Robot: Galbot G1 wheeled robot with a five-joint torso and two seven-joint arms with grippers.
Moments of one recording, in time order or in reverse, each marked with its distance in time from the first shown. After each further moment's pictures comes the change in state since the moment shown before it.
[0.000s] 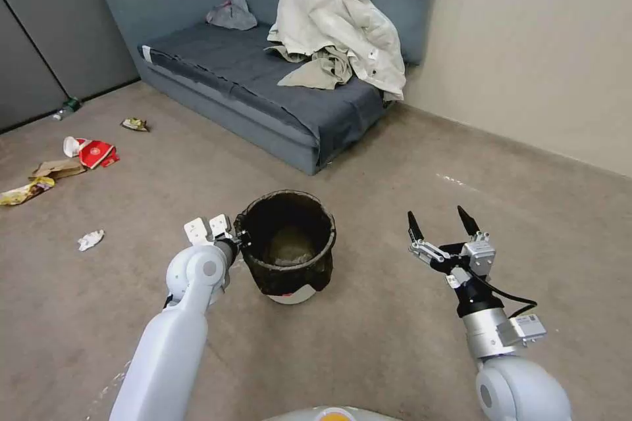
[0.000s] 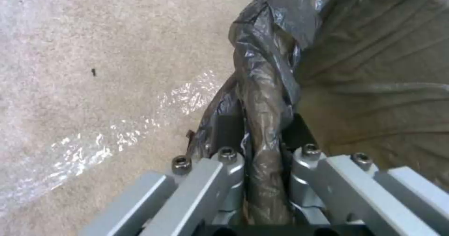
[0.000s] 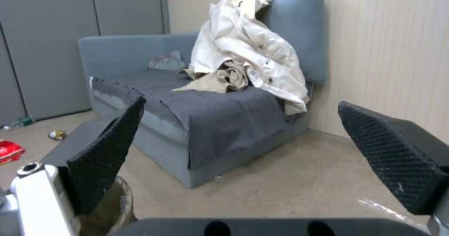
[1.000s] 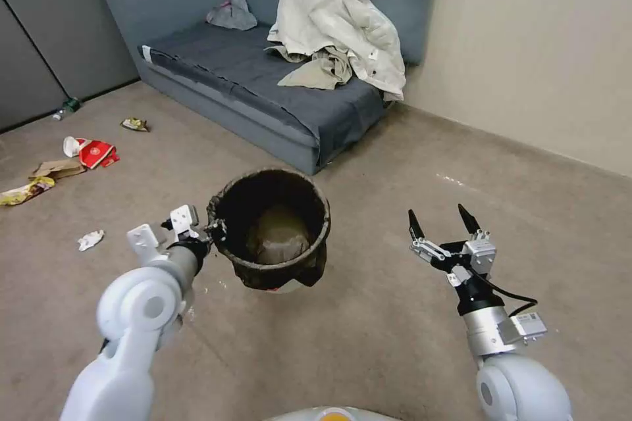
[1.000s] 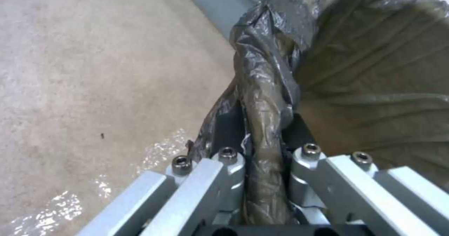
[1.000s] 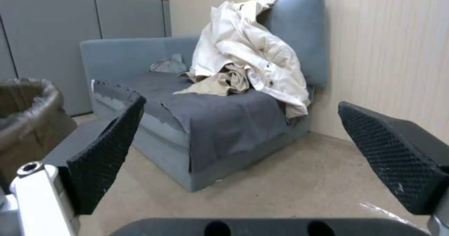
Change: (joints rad) left arm 0.248 0.073 -0.139 -0.519 -0.092 -0.001 -0.010; right arm 0.003 -0.012 0.000 -0.001 0.014 0.007 0.002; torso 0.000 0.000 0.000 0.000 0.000
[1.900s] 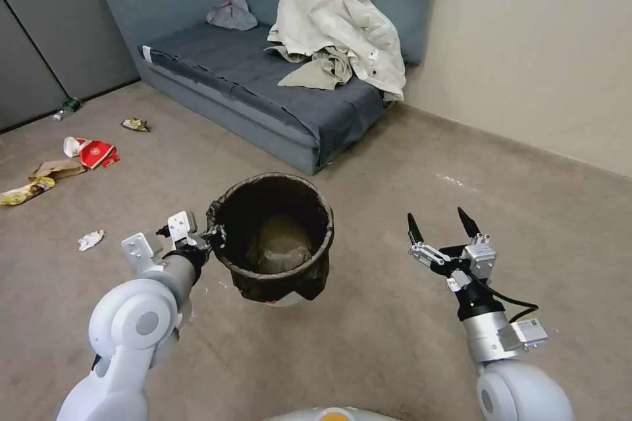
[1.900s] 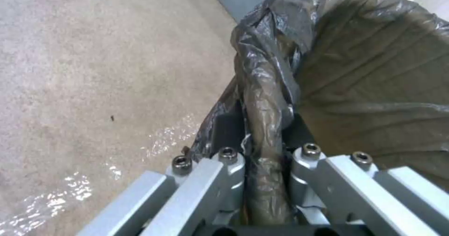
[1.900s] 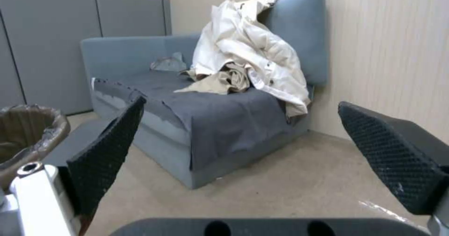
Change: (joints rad) left arm 0.020 -0.009 0.001 0.033 0.011 0.000 -0.002; right arm -0.024 0.006 -0.004 0.015 -0.015 0.006 0.002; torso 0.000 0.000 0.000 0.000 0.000
